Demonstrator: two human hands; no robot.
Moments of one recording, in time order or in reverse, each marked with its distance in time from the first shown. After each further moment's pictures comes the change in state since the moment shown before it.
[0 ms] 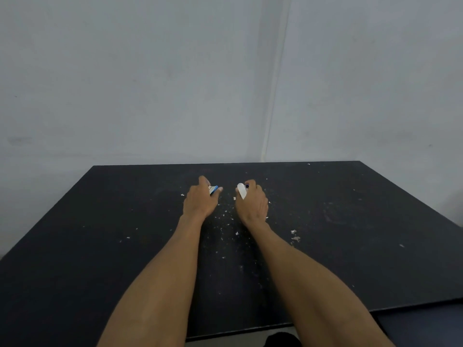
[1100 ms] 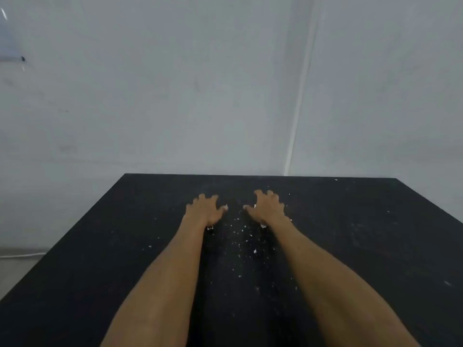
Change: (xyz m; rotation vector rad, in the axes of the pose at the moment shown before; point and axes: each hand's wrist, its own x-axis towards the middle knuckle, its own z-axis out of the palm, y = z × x) left_hand 0.023 -0.018 -0.036 0.454 -0.297 -0.103; right_hand 0.054 -0.016 0.000 -0.389 -0.466 -0.113
